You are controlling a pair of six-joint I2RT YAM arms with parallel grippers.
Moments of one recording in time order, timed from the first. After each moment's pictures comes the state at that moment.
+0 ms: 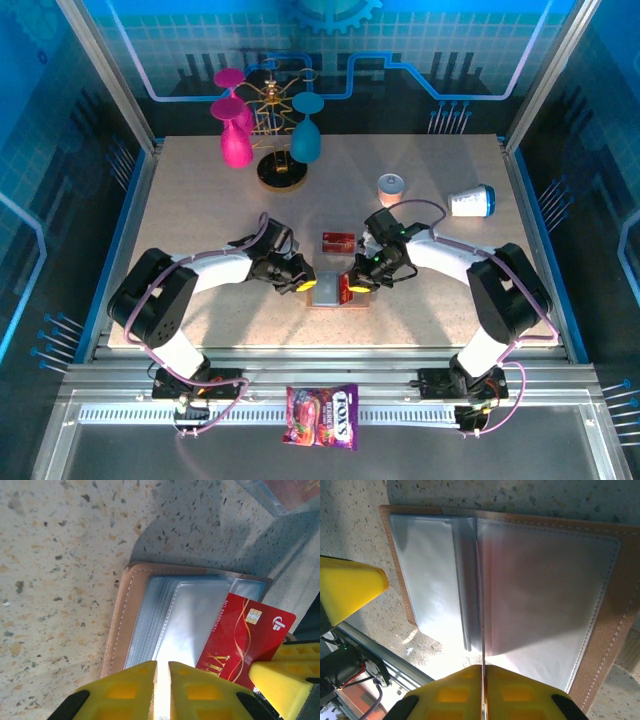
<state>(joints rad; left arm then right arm) -0.49 1.63 0.78 -0.20 0.55 -1.00 0.54 1.65 0.96 -0.62 -0.54 0.65</state>
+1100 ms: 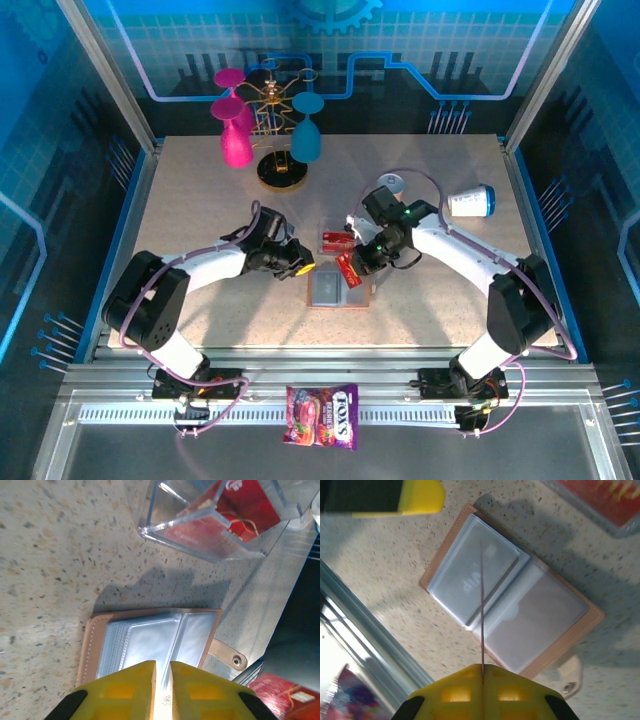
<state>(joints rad) -0.43 1.60 0.82 -0.15 0.52 -1.02 0.57 1.58 1.22 -0.94 -0.38 -0.01</state>
